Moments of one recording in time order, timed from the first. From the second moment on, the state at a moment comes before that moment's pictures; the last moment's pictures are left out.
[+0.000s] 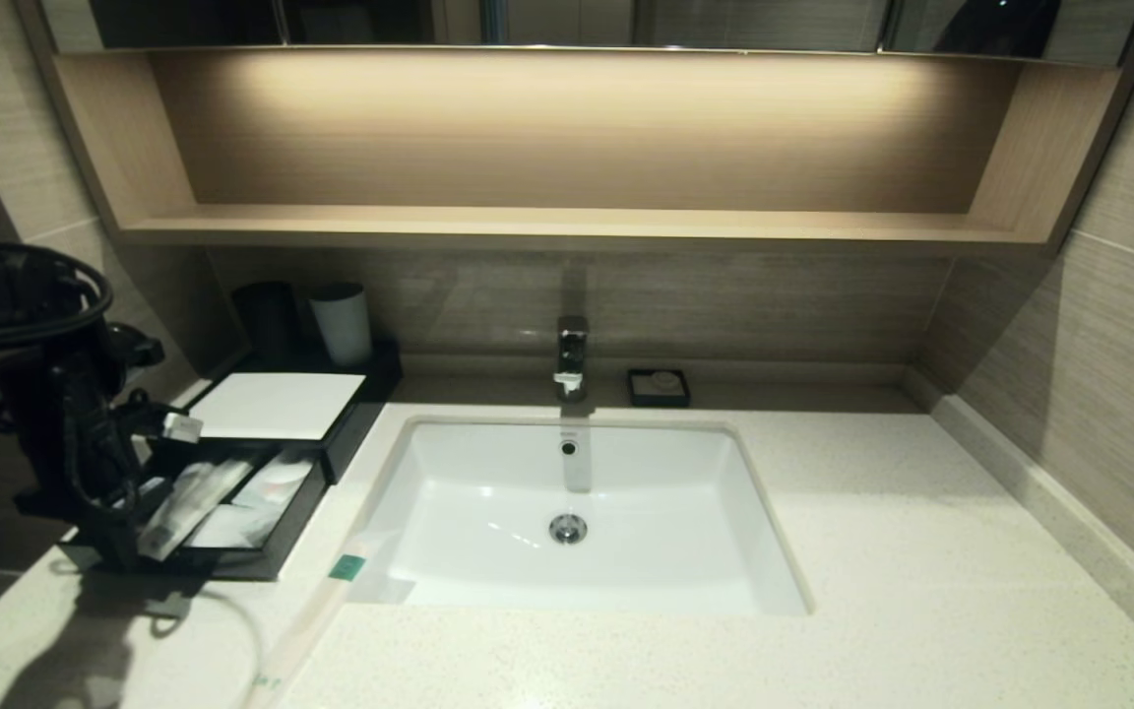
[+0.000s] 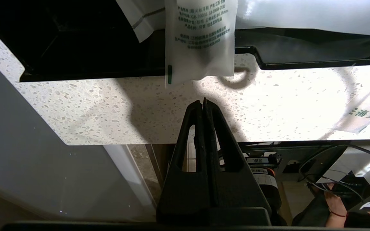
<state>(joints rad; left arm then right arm) 0.26 2.21 -1.87 1.33 0.02 0.39 0.00 0.00 0.00 0.00 0.00 0.00</state>
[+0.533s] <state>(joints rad) 0.25 2.23 -1.87 1.30 0.01 0.36 0.00 0.00 0.00 0.00 0.00 0.00</state>
